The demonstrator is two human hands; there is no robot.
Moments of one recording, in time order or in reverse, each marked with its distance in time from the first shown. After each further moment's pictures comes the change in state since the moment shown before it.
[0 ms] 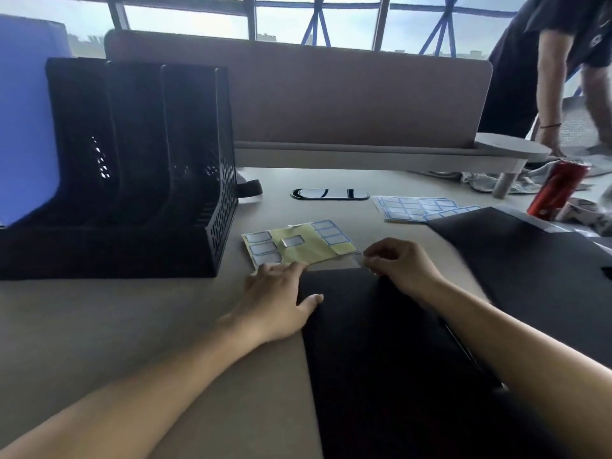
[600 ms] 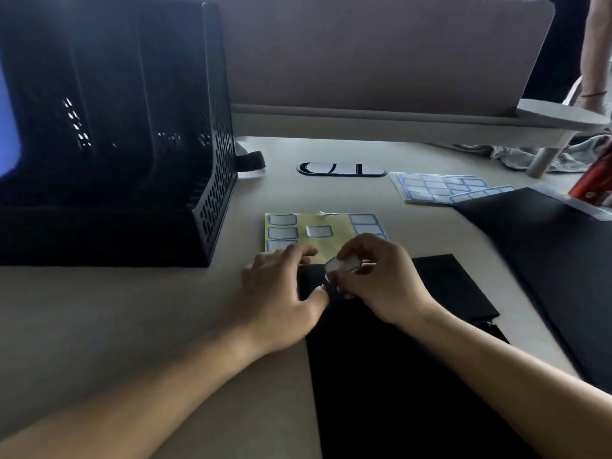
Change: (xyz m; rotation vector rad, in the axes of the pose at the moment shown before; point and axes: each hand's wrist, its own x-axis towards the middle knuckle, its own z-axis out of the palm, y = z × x) left_hand -0.006 0.005 -0.002 -0.377 0.144 -0.065; right_hand -0.030 -0.030 0.051 0.033 -0.103 -0.082
